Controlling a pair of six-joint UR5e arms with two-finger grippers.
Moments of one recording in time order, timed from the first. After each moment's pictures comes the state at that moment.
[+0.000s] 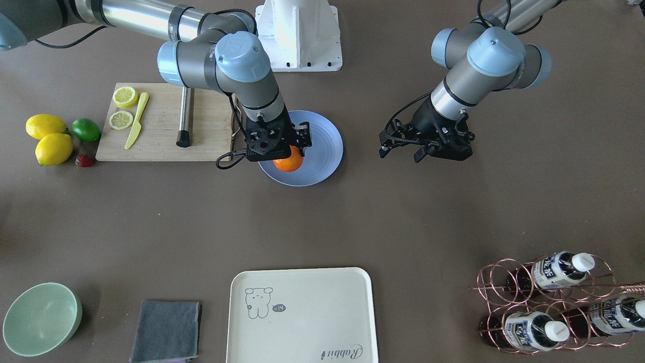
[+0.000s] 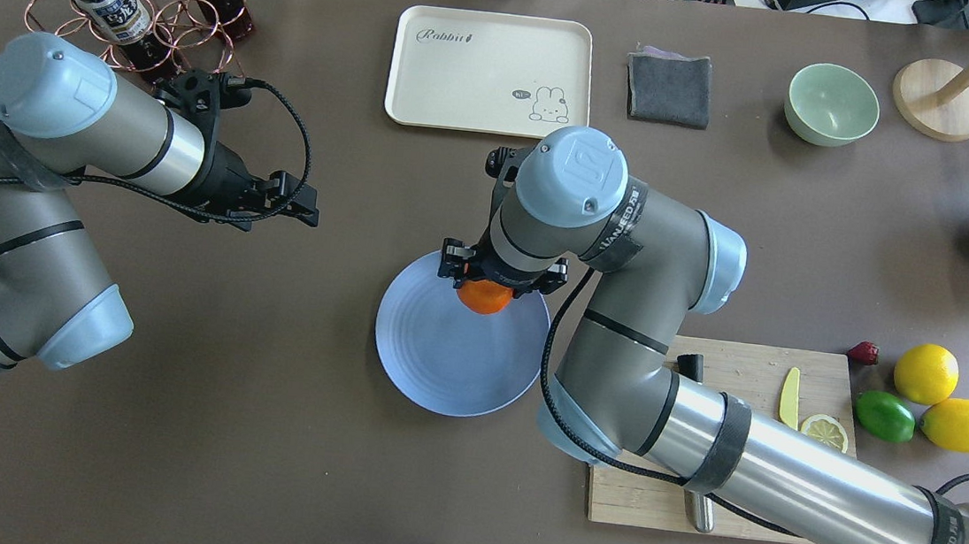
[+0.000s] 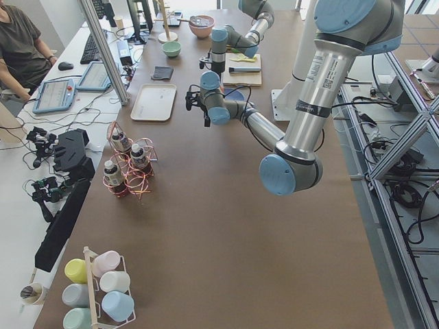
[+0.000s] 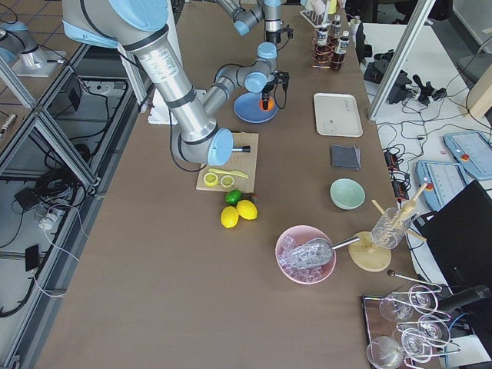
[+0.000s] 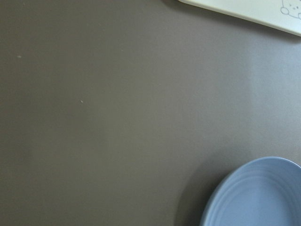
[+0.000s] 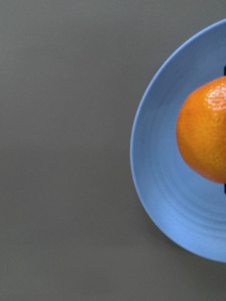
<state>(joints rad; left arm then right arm) -0.74 -1.93 -1.73 -2.09 -2.10 -1.24 0.51 -0.83 1.56 -1.39 1.93 1.28</state>
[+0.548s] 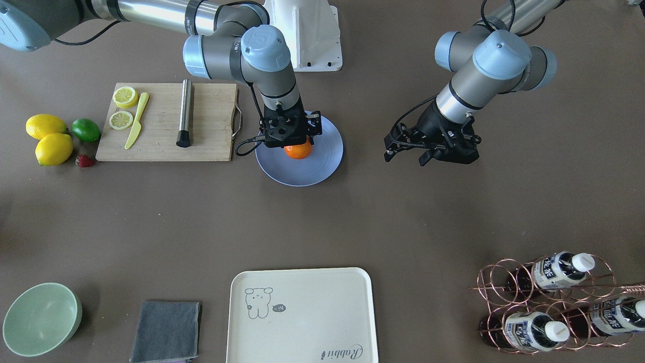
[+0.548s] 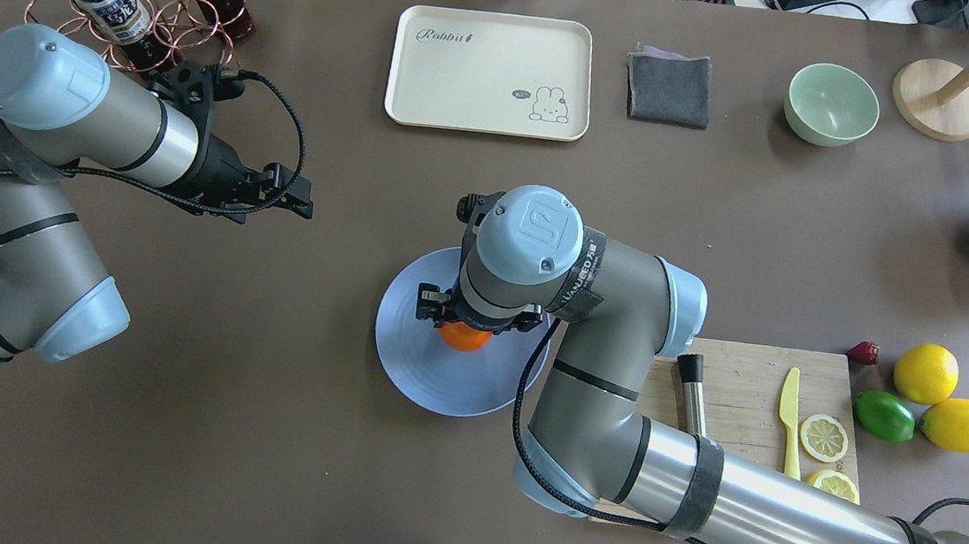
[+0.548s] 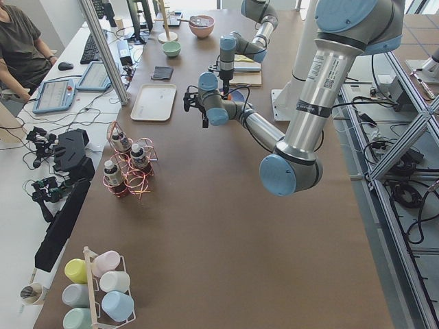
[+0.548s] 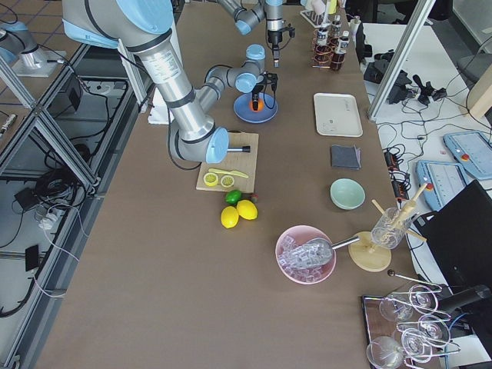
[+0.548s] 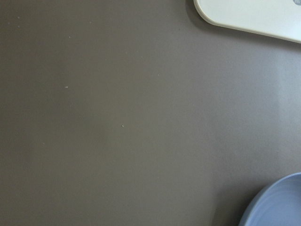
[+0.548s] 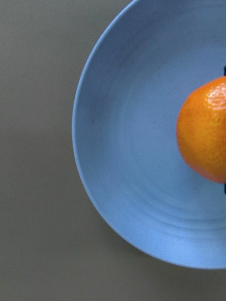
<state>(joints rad) -0.75 -1.93 -1.73 -2.10 -2.10 -1.23 0.43 -0.83 1.55 -1.40 1.89 1.29</state>
